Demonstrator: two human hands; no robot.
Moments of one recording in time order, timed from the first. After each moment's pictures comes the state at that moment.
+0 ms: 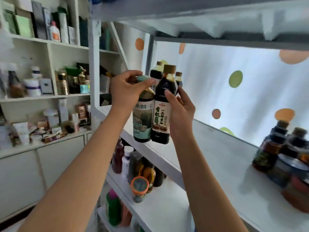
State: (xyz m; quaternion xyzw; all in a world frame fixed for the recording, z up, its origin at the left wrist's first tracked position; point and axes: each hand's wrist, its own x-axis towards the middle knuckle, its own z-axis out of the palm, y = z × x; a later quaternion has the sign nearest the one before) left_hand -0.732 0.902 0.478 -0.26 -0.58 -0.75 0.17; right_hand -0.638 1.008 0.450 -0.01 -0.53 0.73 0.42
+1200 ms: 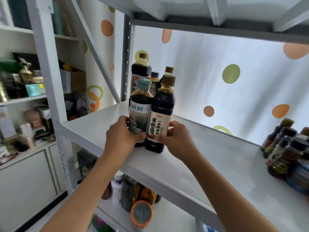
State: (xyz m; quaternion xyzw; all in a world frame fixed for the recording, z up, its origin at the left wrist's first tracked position) left_hand -0.851 0.938 0.372 -0.31 -0.82 -0.48 0.04; right_hand -0.720 1.058 0.397 -0.29 -0.83 0.40 0.26
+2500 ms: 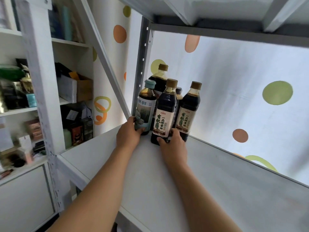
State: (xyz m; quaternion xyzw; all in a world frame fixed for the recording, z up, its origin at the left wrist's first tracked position) left_hand -1.046 1.053 0.342 -0.30 -0.80 -0.51 0.04; right_hand -0.897 1.130 0.354 -0.38 -0.83 0.25 0.32
